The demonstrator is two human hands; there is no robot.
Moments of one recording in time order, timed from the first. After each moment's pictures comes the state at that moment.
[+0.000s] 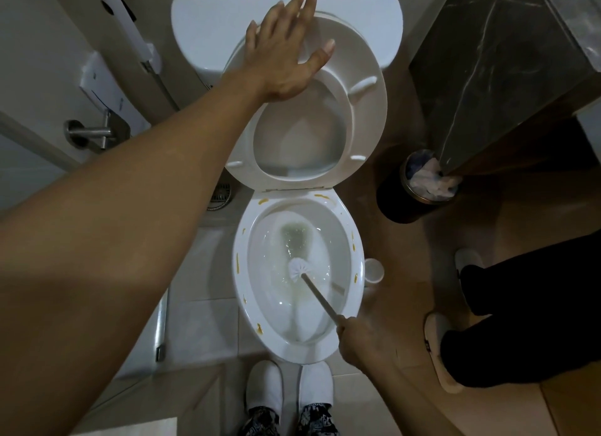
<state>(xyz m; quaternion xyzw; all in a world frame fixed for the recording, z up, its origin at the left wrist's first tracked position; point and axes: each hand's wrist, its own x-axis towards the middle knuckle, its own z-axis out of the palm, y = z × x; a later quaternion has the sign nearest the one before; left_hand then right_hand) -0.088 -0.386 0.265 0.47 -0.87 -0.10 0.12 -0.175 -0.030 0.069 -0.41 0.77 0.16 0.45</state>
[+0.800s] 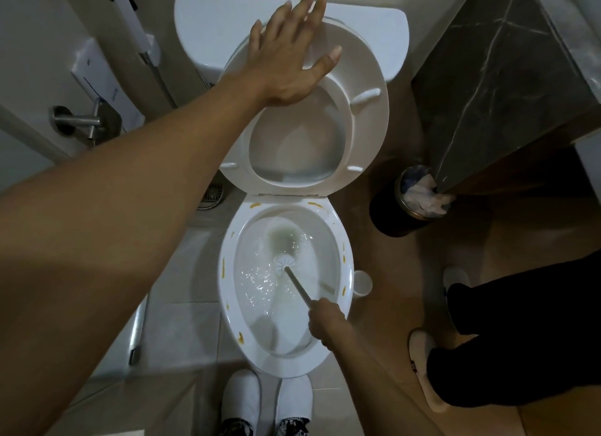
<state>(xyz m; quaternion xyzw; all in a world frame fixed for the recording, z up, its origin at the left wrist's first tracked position) -0.089 -0.387 0.261 0.47 -0.87 -0.09 0.13 -0.169 -0.091 0.039 -0.39 0.78 0.15 0.46</state>
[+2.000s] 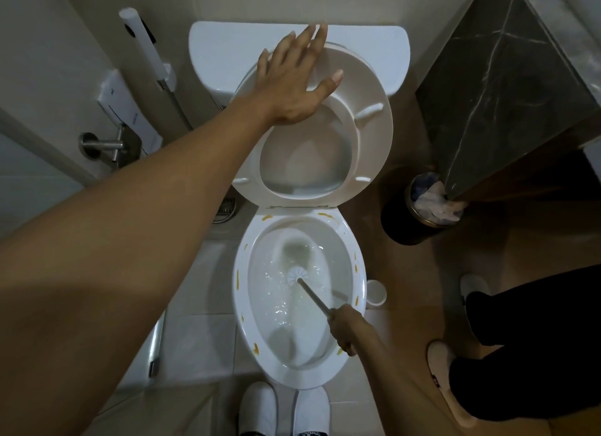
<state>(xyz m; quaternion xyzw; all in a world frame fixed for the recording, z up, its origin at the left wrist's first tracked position) -0.088 -0.388 0.266 0.47 -0.87 -0.11 0.11 -0.188 -0.096 0.056 -0.35 0.77 0.12 0.51</state>
